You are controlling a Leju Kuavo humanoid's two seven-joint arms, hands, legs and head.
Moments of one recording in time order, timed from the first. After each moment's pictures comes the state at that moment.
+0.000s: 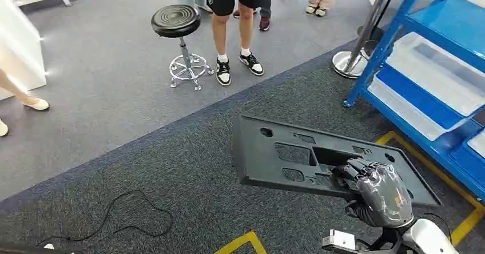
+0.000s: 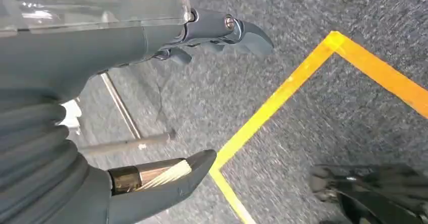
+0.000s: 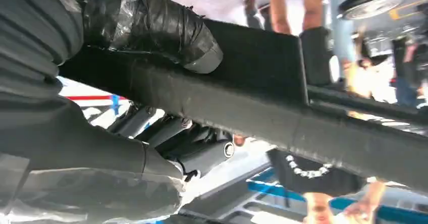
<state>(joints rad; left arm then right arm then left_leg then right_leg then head) 0.22 -0.36 0.95 -0.90 -1.21 -0.31 0.00 0.10 -0.55 0.29 -1.94 0.94 -0.33 -0.14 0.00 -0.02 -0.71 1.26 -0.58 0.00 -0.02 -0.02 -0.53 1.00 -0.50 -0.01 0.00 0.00</state>
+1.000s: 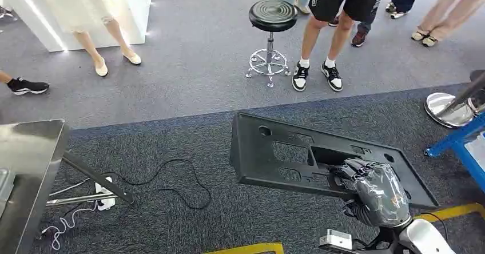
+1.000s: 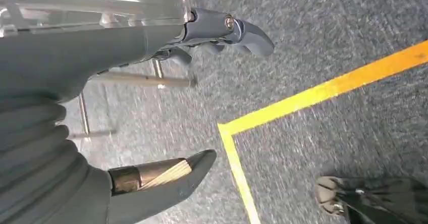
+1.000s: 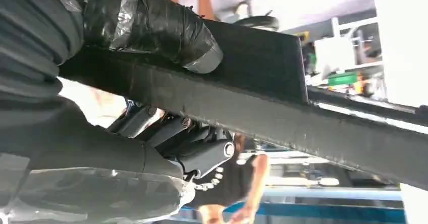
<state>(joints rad) 0.19 -0.36 1.04 -0.90 -1.29 -0.32 -0.04 0.09 -0.55 0.32 -1.93 0.96 -0.35 -0.13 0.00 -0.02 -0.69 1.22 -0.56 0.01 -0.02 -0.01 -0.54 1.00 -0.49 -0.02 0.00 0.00</state>
